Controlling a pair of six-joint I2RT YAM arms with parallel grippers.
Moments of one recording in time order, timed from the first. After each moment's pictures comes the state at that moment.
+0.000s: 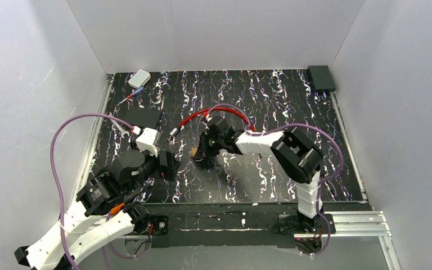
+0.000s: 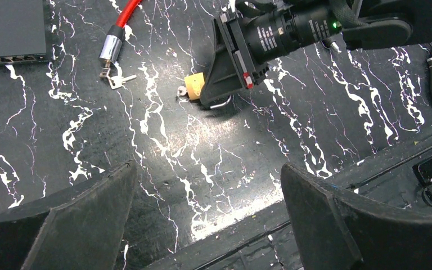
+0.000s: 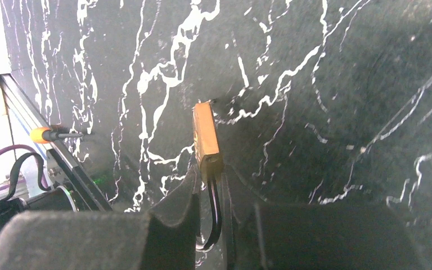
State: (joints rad) left arm -0.83 0.53 0.85 -0.82 -0.31 -0.33; right arm 0.85 2.01 1.21 0.04 -0.36 0.70
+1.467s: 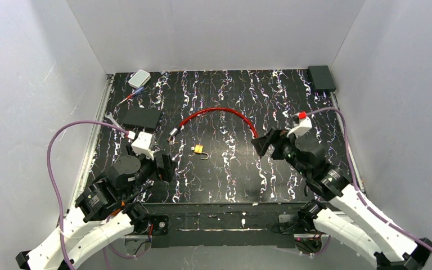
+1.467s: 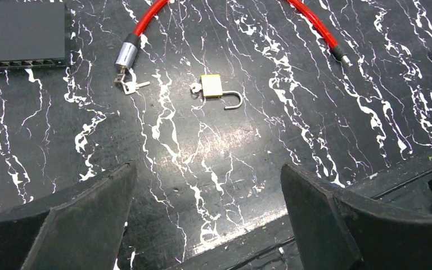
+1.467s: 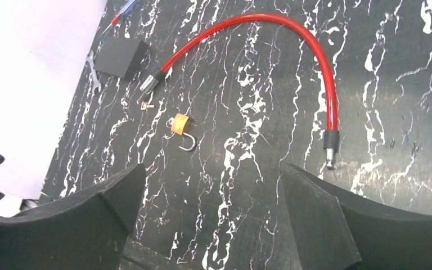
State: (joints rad) left arm -0.83 0.44 0.78 -0.78 -0.36 -0.32; right arm 0.72 0.69 0.71 -0.34 0.18 0.63
